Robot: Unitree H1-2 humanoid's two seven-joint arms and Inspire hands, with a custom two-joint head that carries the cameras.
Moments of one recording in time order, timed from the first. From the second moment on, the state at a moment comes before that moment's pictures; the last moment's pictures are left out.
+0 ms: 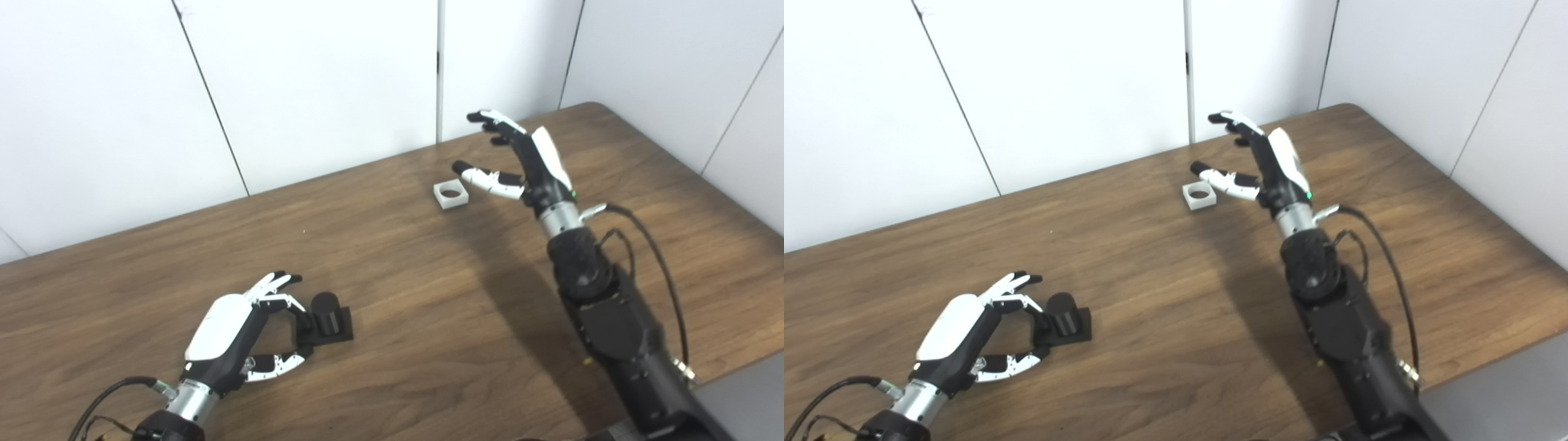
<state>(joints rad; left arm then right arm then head) -0.31 0.34 -0.48 0.15 0.58 -0.20 -0.03 -0.34 -0.39 -0.10 0.07 -0.36 0.05 -0.08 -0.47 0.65</state>
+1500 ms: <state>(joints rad) -0.30 0.34 -0.47 0.15 0.57 -0.21 -0.03 -0.73 -0.65 0.32 0.50 -0.55 0.23 0.44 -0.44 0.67</state>
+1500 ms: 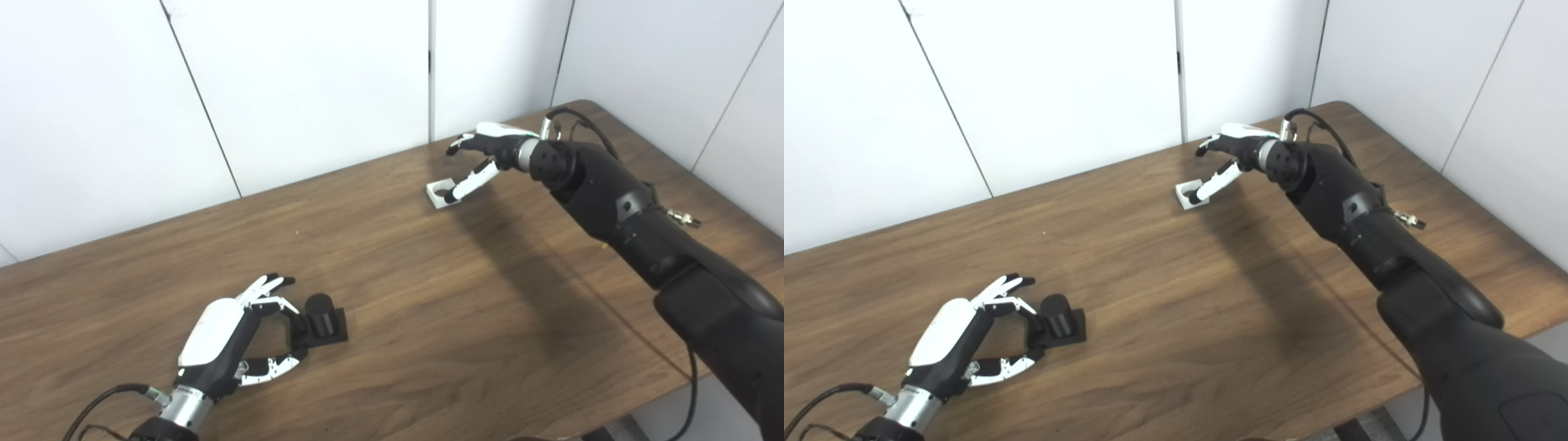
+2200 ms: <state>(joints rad) -0.30 0.34 -0.47 0.15 0.57 -0.21 -0.03 -0.73 -0.64 0.33 0.50 -0.56 0.23 0.48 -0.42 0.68</state>
